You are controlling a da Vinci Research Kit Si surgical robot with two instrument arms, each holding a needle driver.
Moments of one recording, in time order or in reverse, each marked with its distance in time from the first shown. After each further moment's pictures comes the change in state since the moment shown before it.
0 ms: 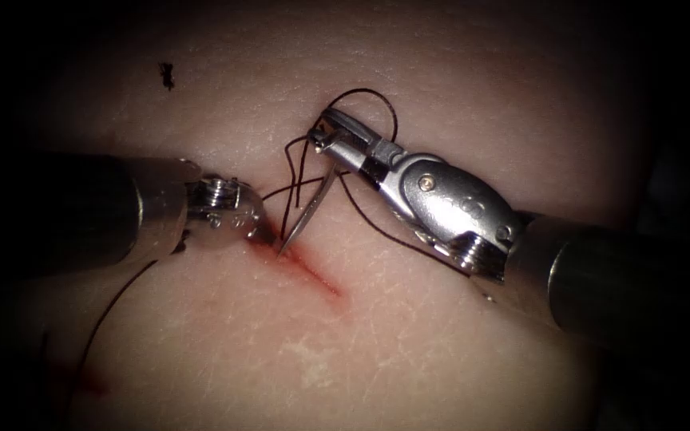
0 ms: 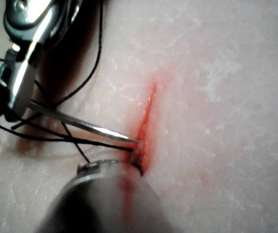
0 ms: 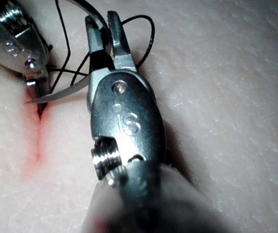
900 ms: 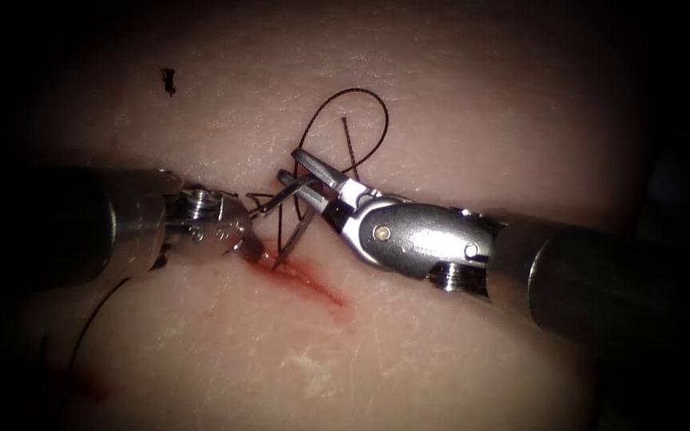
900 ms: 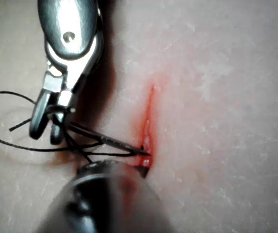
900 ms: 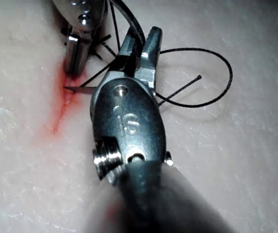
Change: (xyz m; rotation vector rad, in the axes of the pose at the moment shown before) right arm -0.002 -0.004 -0.001 0.041 -0.092 -0.297; left arm 0.002 0.003 -0.002 -0.013 0.007 -0.008
